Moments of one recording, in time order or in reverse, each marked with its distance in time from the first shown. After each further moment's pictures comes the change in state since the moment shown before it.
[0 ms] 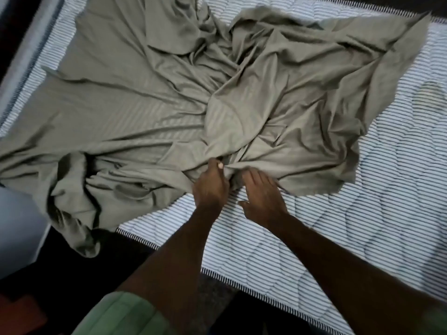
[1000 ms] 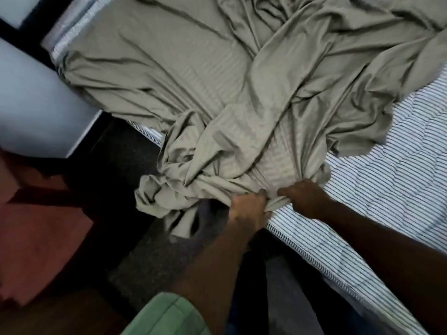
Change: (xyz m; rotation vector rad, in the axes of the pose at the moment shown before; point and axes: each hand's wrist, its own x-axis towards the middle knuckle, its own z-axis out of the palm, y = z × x) left_hand -0.257 -0.005 0.063 0.242 -0.286 0.185; right_hand -0.159 0.043 0.012 -0.364 -0.629 -0.395
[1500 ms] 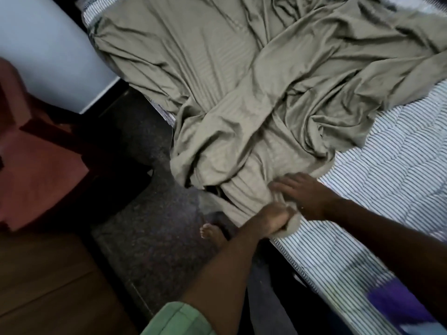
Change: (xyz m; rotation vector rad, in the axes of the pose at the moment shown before) left_hand -0.036 0.151 -0.004 -1.156 -0.424 -0.414; right_hand -0.077 0.056 0.023 -0.227 0.114 -0.308
